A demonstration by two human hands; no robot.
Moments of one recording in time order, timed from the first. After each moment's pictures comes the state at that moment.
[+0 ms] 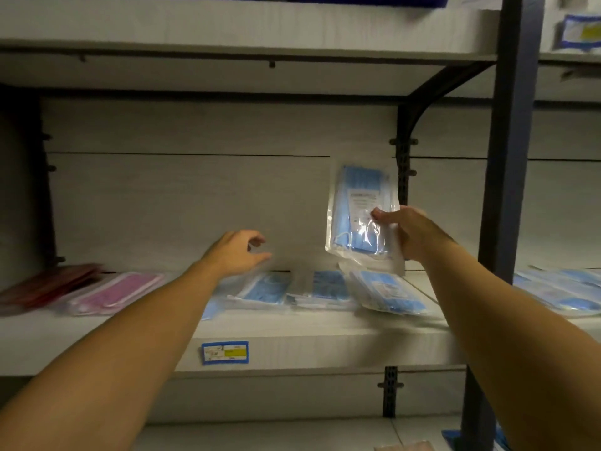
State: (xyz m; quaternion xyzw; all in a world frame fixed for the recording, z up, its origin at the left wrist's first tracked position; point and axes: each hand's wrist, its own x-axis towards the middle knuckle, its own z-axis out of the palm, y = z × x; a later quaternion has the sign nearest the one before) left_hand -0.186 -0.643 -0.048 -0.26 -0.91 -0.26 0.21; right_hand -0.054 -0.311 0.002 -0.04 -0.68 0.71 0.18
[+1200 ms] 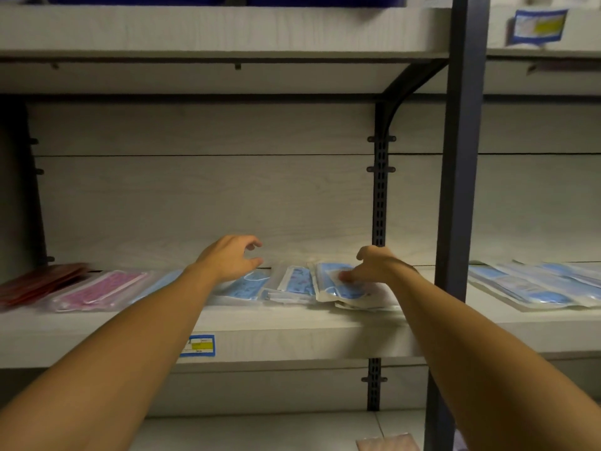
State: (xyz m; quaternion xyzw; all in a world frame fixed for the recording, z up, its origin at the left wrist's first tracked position) left_hand -0.154 -0.603 -0.053 -0.24 -0.93 -0.18 0.20; right_hand -0.072 -0.294 -0.053 -0.15 -0.97 0.15 0.09
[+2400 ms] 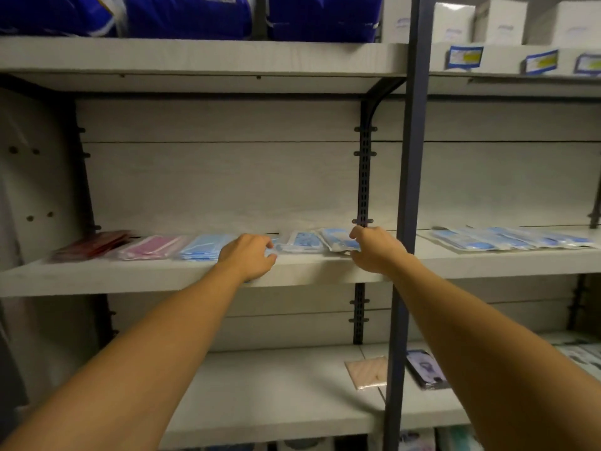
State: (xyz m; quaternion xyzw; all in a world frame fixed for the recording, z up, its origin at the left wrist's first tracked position) left_hand 0.021 -0.626 -0.089 -0.21 -0.95 -0.11 0.20; right_hand 0.110 -0.360 -0.075 -0.07 -0.98 0.04 0.21
